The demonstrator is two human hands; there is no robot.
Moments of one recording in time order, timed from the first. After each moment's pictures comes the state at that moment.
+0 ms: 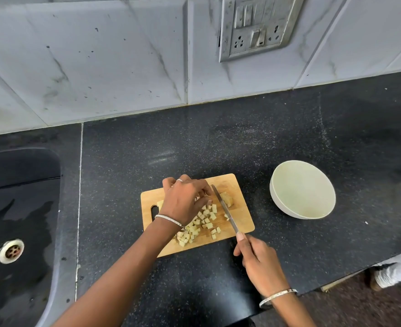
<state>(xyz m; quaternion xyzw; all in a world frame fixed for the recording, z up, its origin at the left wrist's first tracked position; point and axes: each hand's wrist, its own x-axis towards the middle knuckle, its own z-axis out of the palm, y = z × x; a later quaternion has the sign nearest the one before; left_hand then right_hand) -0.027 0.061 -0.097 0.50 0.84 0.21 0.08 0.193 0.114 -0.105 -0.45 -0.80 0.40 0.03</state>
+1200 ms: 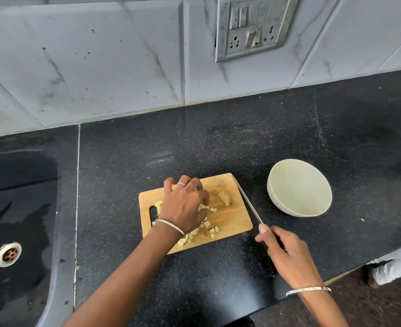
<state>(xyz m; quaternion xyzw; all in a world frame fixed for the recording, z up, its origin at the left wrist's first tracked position) -0.015 0.055 -0.096 0.55 0.83 0.10 0.02 0.227 0.148 -0.079 -0.47 -0.79 0.40 0.07</state>
